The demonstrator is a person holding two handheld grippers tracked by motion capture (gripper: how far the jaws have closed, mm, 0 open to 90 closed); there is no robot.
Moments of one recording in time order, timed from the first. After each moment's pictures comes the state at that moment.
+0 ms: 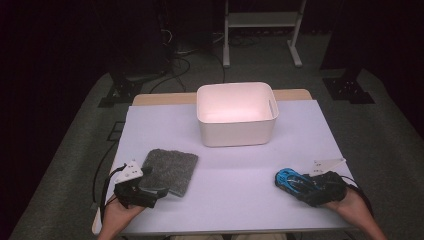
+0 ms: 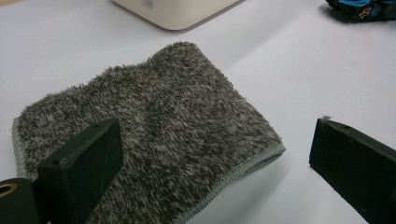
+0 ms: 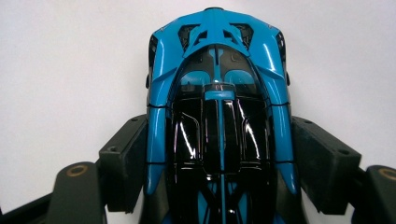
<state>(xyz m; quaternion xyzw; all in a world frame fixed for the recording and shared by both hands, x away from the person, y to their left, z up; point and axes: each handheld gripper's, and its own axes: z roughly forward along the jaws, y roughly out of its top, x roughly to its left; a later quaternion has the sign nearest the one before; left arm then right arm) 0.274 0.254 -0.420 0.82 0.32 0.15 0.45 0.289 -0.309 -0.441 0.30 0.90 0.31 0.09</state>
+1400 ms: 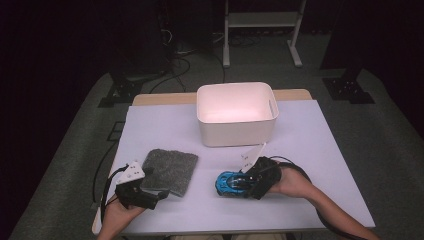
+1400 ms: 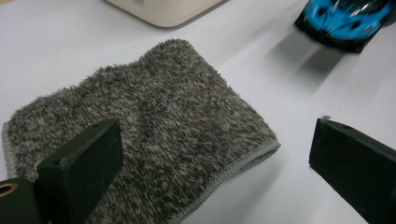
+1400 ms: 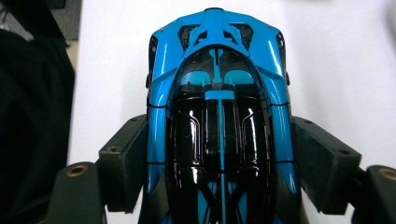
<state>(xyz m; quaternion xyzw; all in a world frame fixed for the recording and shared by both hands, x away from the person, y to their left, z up) 0.273 0.249 -0.420 0.83 0.30 0.15 0.44 0.326 -0.137 -0.402 0.05 0.95 0.29 0.01</state>
